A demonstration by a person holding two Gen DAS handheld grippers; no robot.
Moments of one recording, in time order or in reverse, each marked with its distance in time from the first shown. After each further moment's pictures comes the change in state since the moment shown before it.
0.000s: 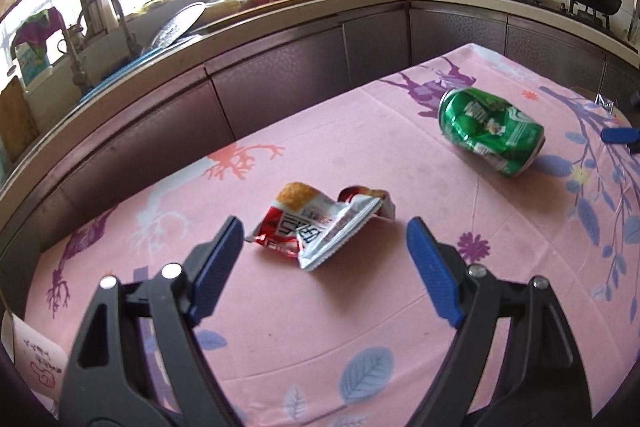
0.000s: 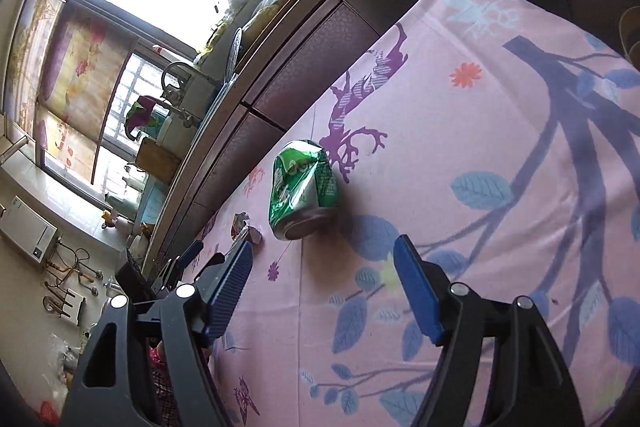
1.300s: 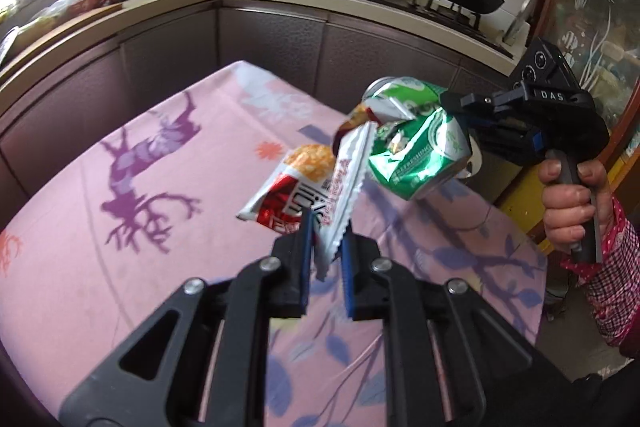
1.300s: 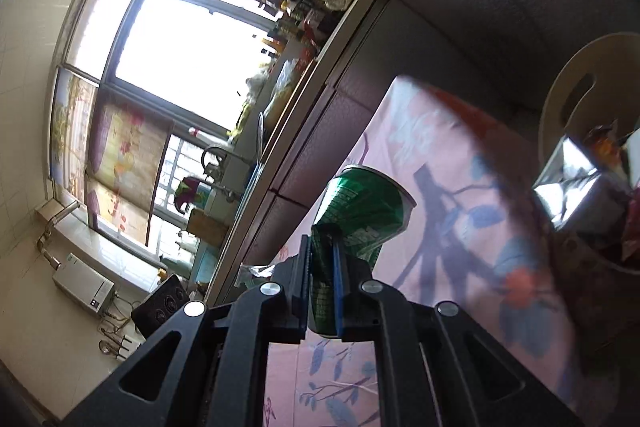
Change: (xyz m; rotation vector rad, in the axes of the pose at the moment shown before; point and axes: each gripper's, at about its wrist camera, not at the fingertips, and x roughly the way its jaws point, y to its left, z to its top) left arm 0.009 -0.251 0.126 0.076 0.048 -0.580; right arm -0.165 -0.122 0.069 0.122 -0.234 0.182
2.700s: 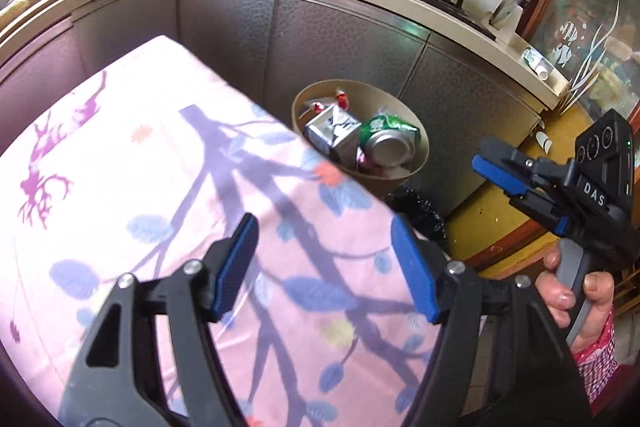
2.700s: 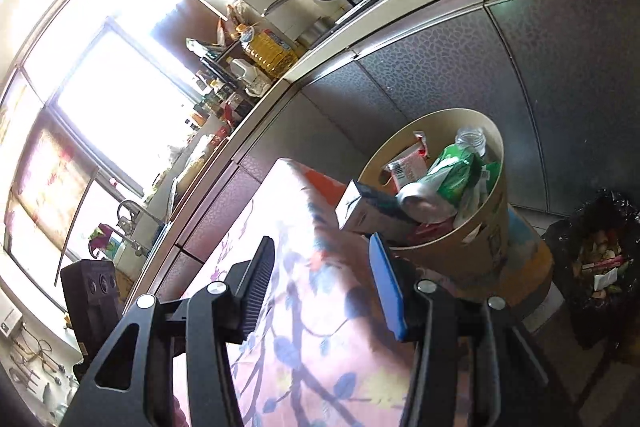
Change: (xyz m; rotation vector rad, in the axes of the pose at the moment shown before) left arm 0.037 -0.110 -0.004 -0.101 0.085 0.002; right arm -0.122 -0.021 -0.091 -0.099 -0.301 -0.365
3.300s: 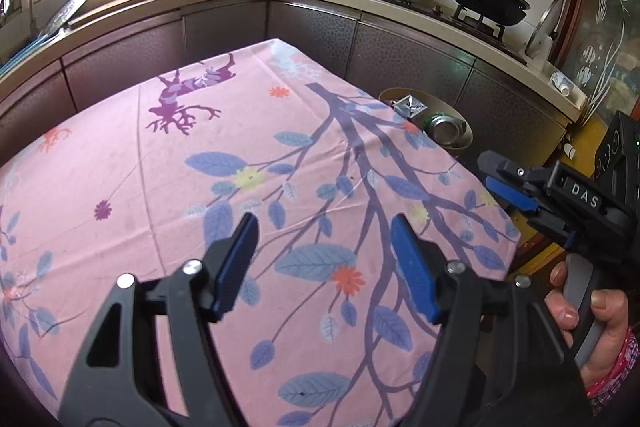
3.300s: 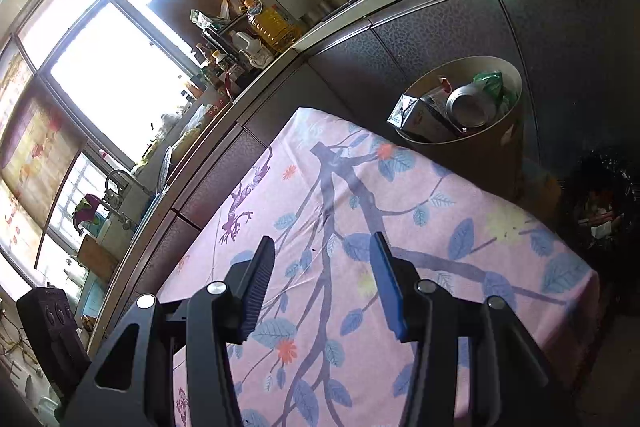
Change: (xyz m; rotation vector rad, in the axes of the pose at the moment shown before) left arm -0.112 0.047 -0.105 -0.081 -0.129 0.180; right arm -0.001 0.100 -0.097 -0.012 0.018 -0.098
